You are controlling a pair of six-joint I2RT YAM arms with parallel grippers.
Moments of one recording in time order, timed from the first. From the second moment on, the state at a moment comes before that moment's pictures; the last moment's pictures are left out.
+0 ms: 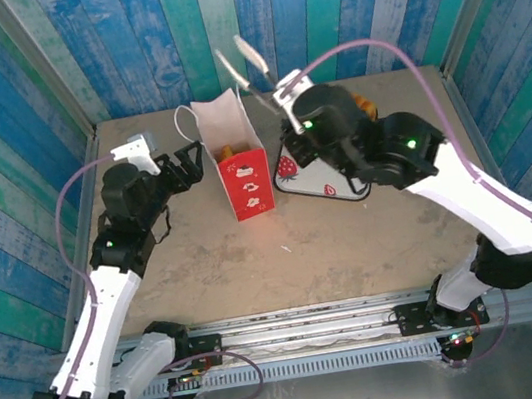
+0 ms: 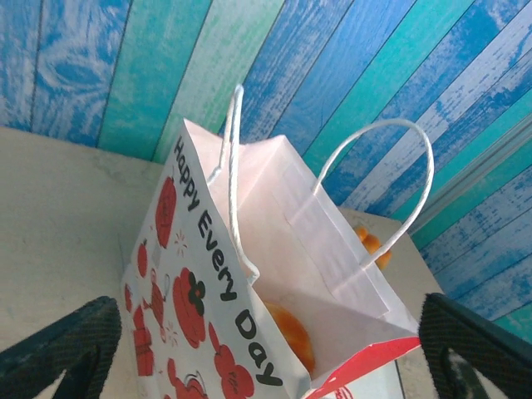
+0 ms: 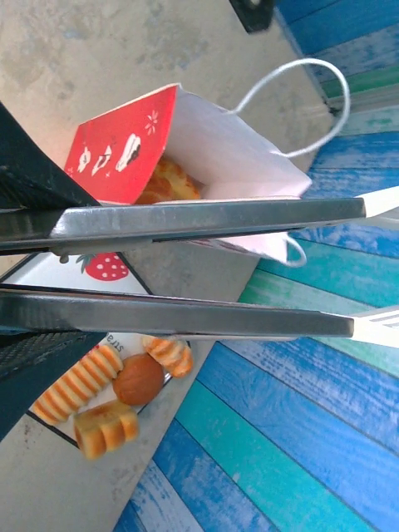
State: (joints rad) left arm -0.26 0.90 0.92 -0.21 0.11 -0.48; right arm 1.00 1.50 2.01 -1.03 0.56 0.11
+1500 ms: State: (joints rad) left arm -0.26 0.81 0.84 -0.29 -0.01 -0.39; right arm 0.12 1.73 1.68 -1.06 0.15 -0.06
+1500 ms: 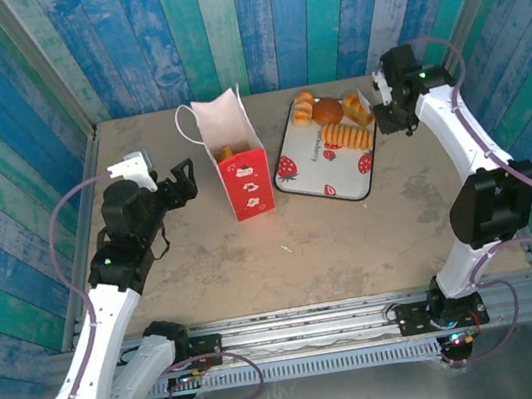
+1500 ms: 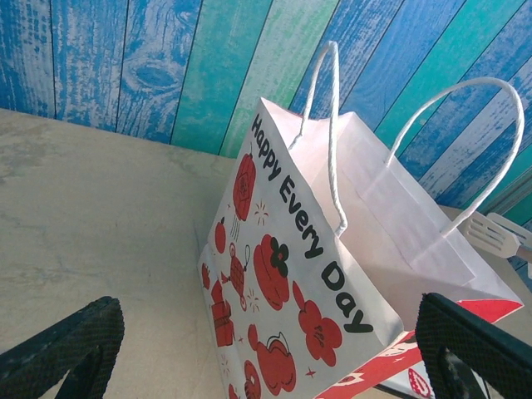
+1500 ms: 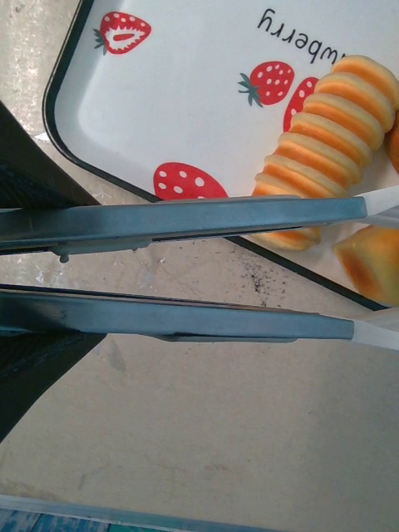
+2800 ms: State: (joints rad) left arm -0.26 0.87 0.84 -0.29 -0.03 -0.39; right arm 0.05 1.93 1.78 -1.05 0.04 -0.19
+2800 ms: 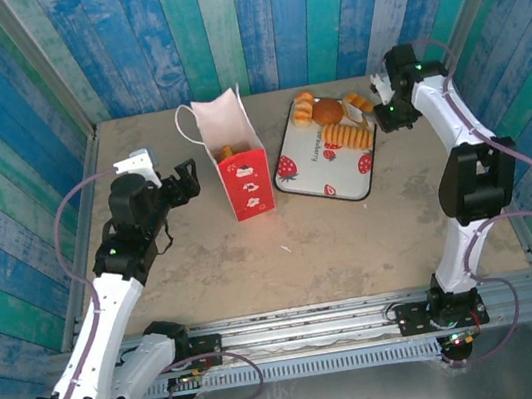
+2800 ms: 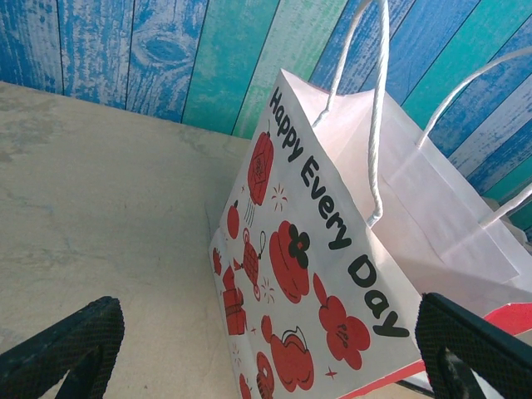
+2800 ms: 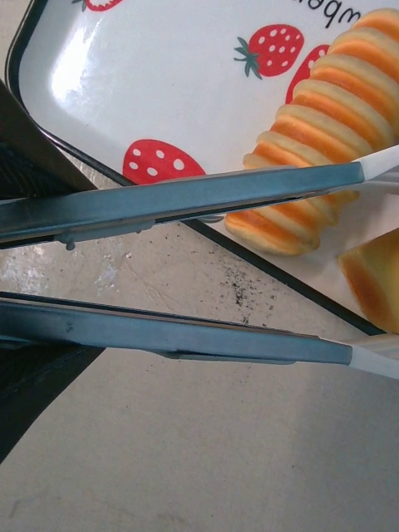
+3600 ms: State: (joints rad) left arm -0.26 0.91 0.87 -0.28 -0.03 -0.43; right arm 0.04 1.79 1.71 -1.04 0.02 -0.16
